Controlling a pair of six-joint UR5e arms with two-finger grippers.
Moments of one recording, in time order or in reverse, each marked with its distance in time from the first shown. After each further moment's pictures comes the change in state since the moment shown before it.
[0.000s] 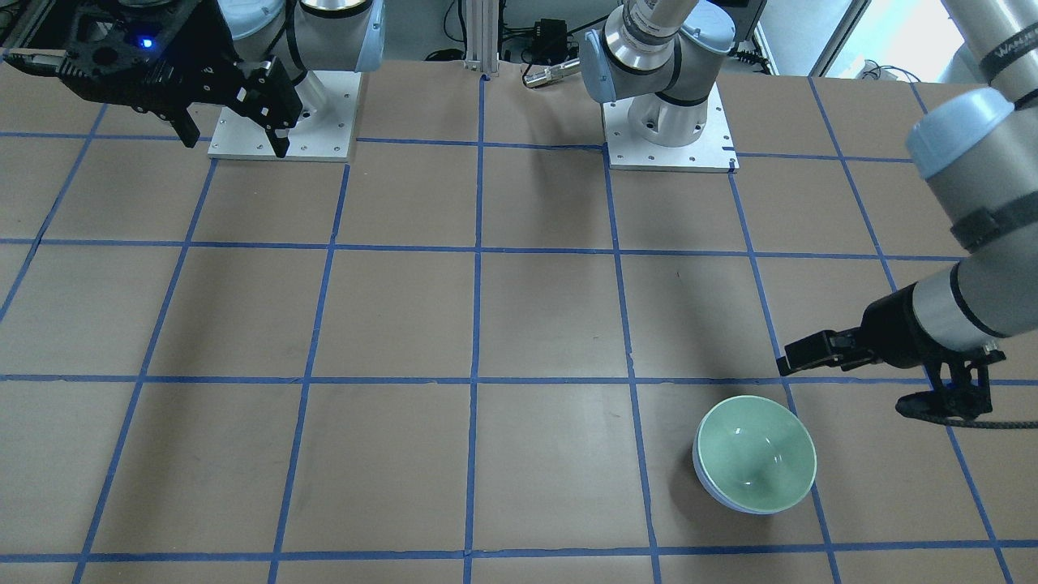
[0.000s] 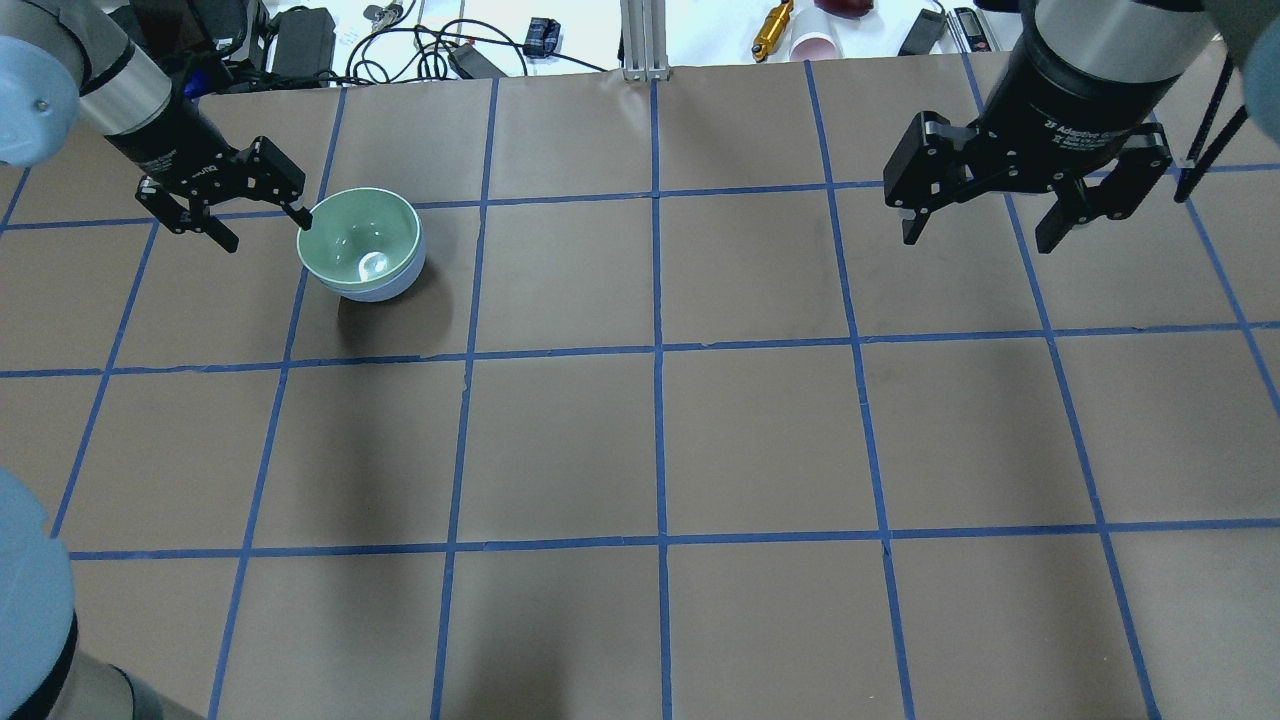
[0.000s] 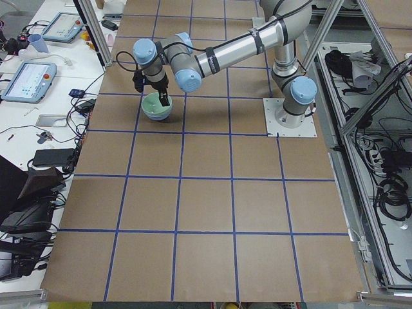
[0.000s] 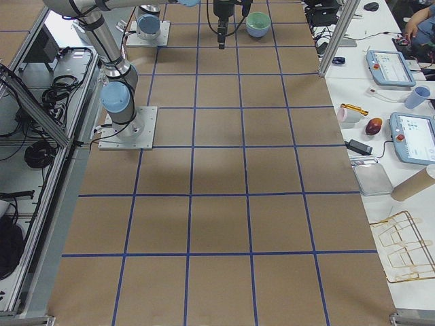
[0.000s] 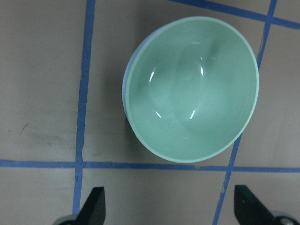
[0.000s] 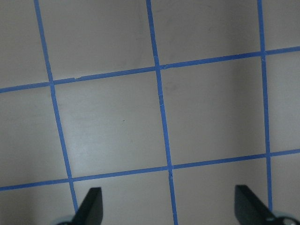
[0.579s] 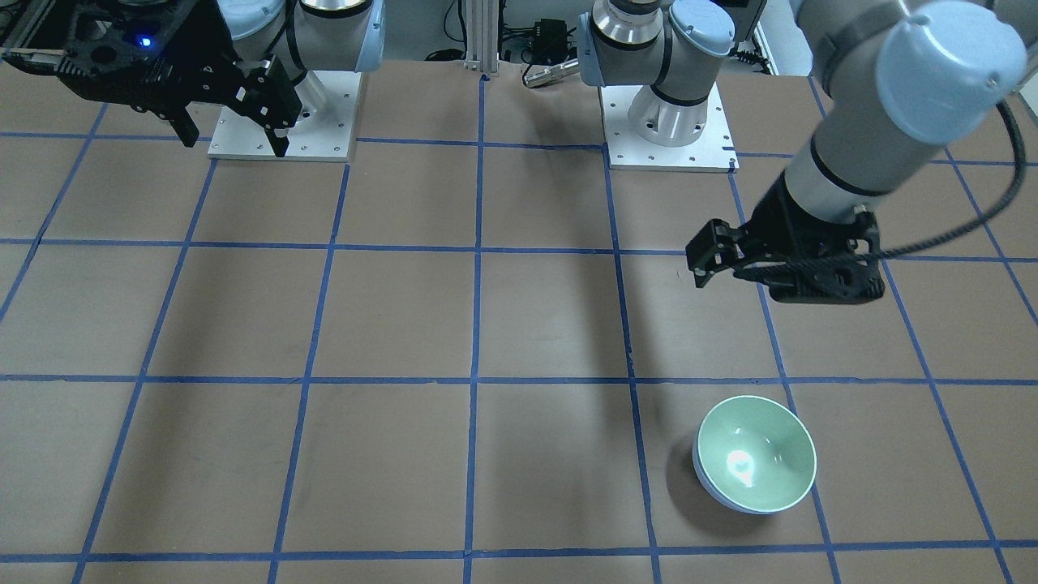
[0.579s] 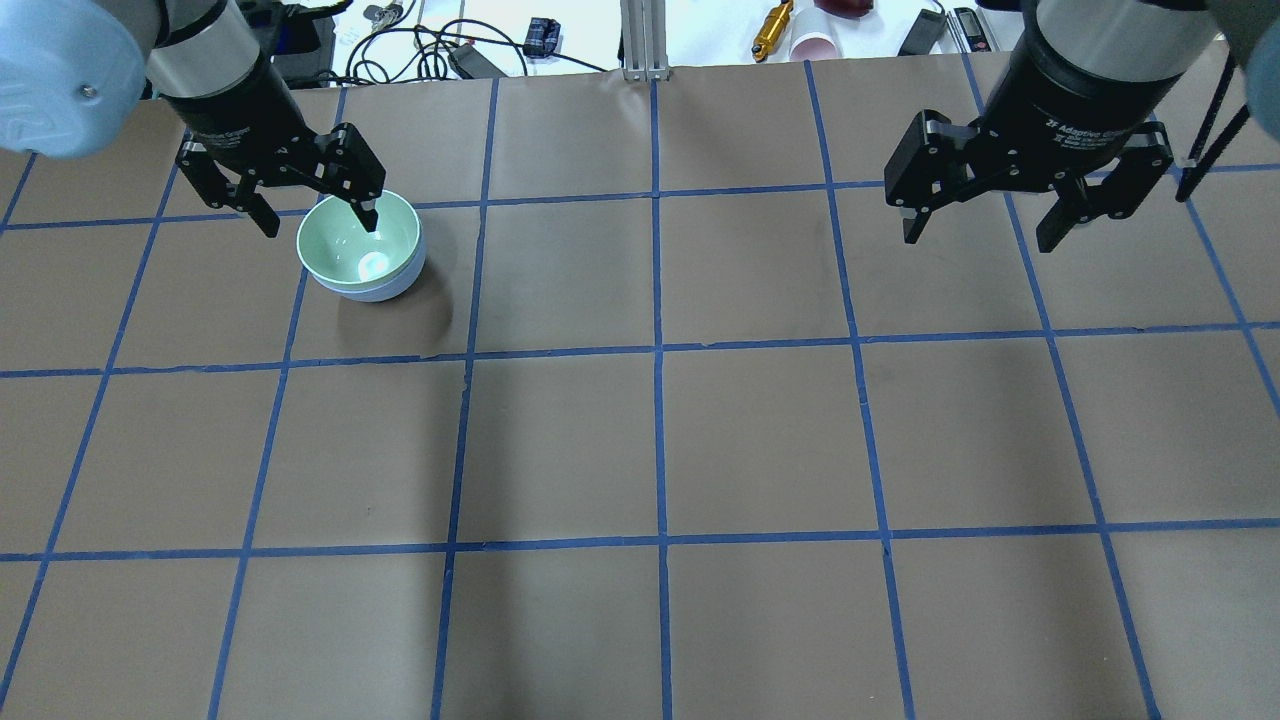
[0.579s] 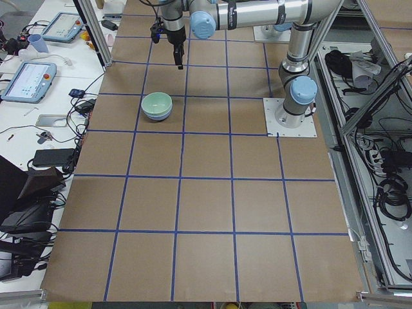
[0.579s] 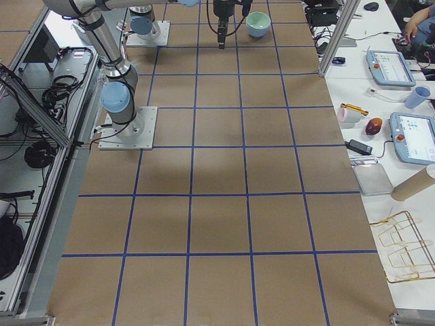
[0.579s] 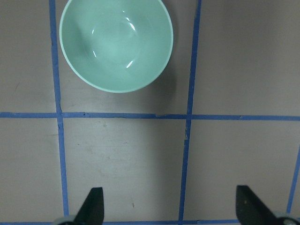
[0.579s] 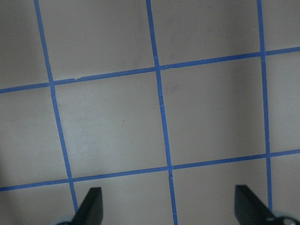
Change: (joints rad) left arm -0.262 0.200 -0.042 -0.064 0.151 -0.117; right arm -0.001 0.000 -0.001 0.000 0.000 0.000
